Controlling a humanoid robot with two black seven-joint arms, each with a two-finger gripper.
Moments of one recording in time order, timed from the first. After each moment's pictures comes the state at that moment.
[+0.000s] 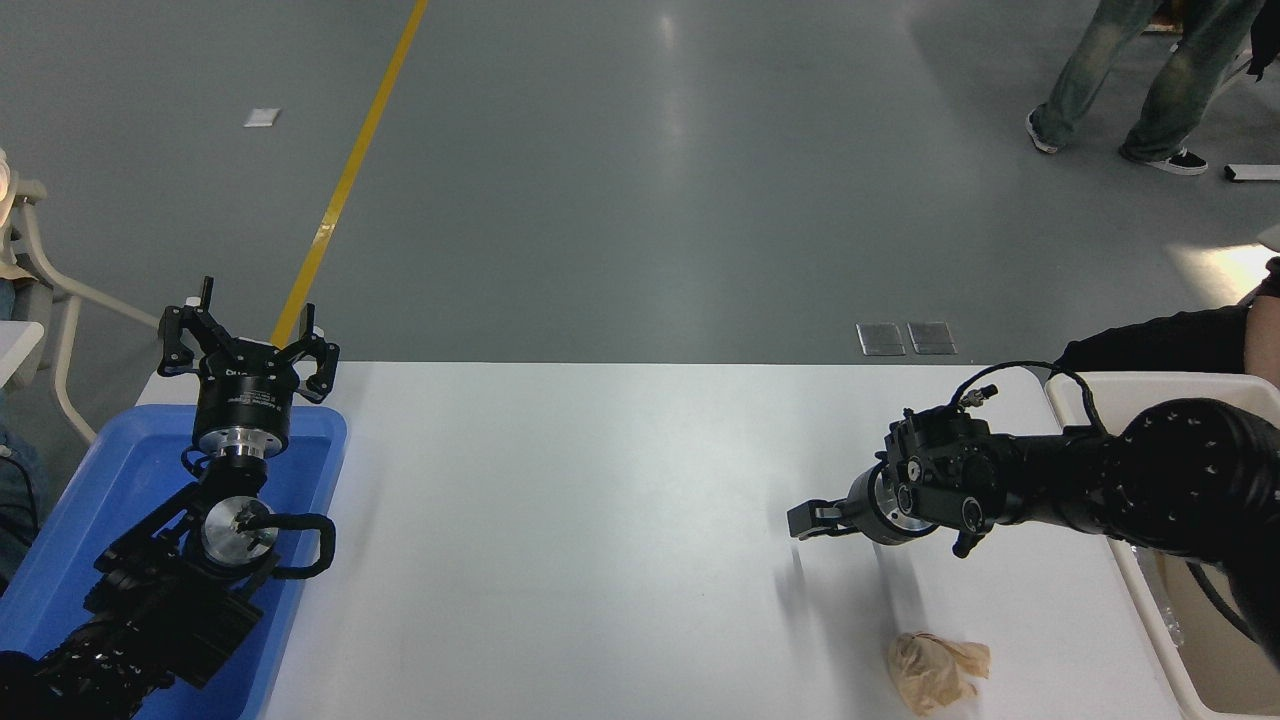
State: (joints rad) left arm -0.61 0.19 -0.97 -0.40 -0.12 -0.55 -0.56; right arm 1.18 -0.04 -0.98 0.68 -0.40 0.29 -0.01
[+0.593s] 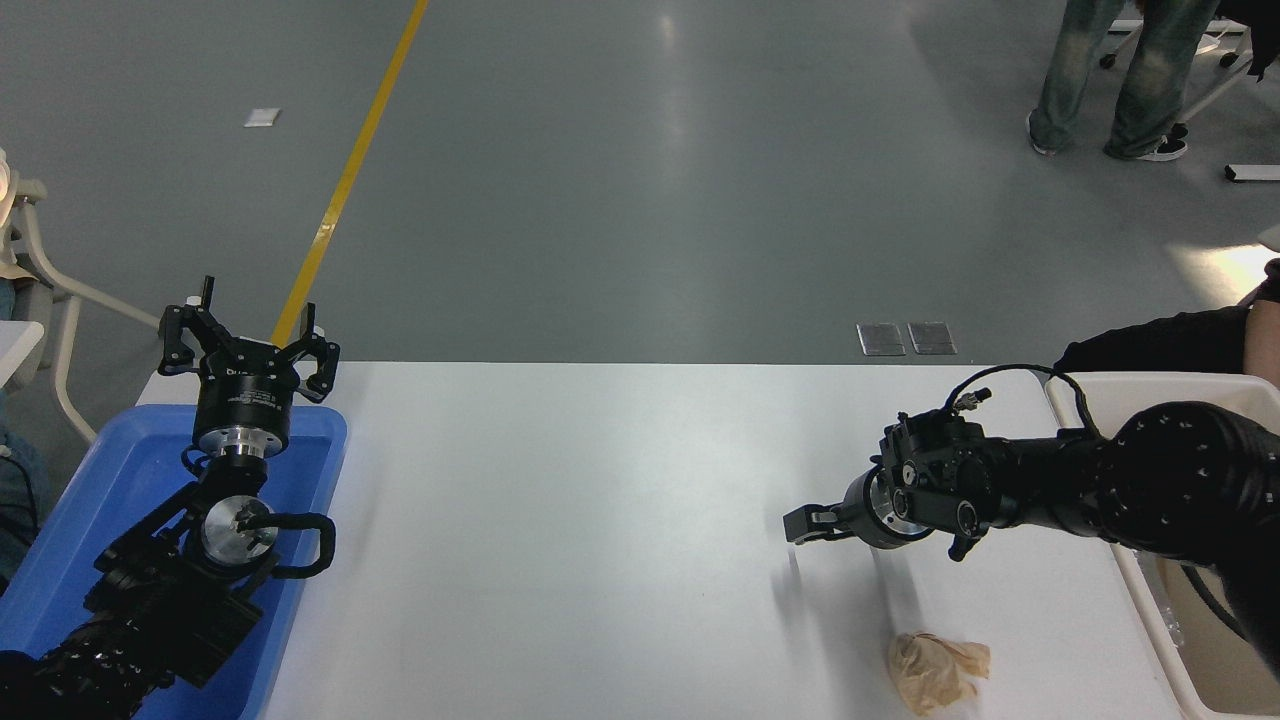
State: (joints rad) left arm -0.61 0.19 -0.97 -0.40 -0.12 -0.55 -0.56; right arm 1.18 -0.03 -0.99 0.68 -0.40 0.29 -0.01
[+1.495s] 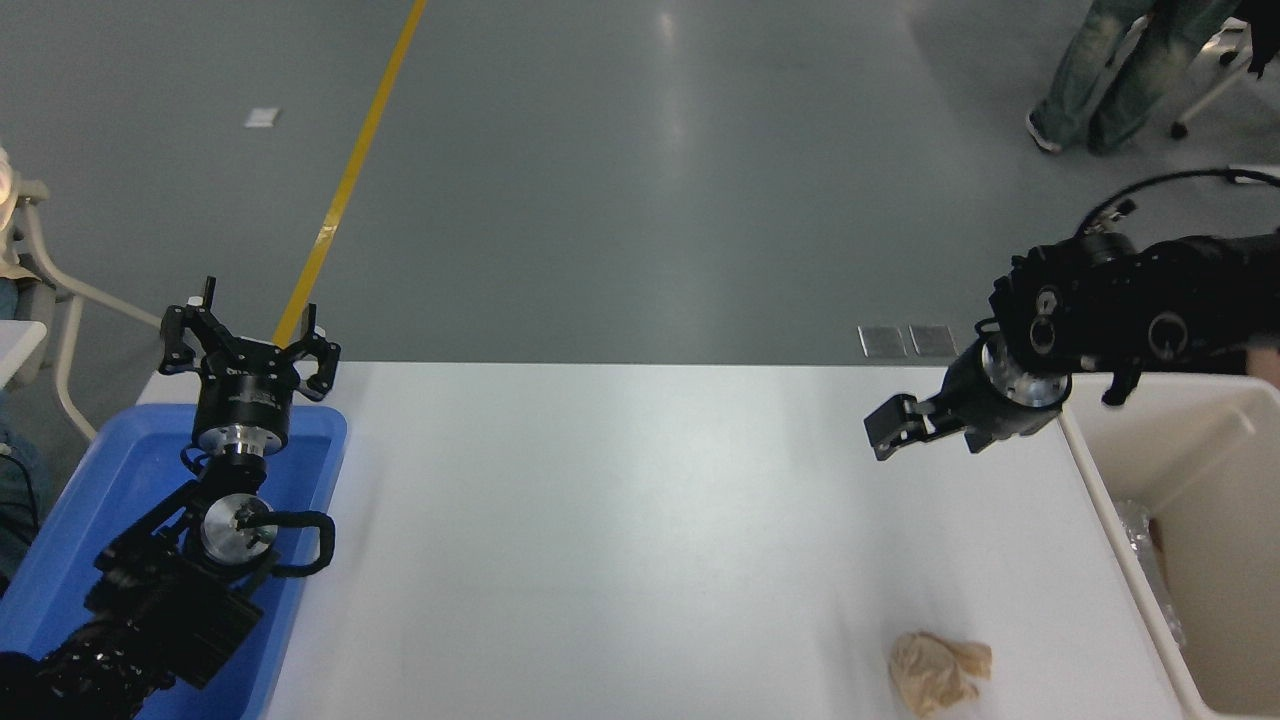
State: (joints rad) left arm -0.61 0.19 -0.97 -0.40 -0.12 -0.55 -0.56; right arm 2.05 -0.42 -1.21 1.42 -0.38 0.60 -0.01
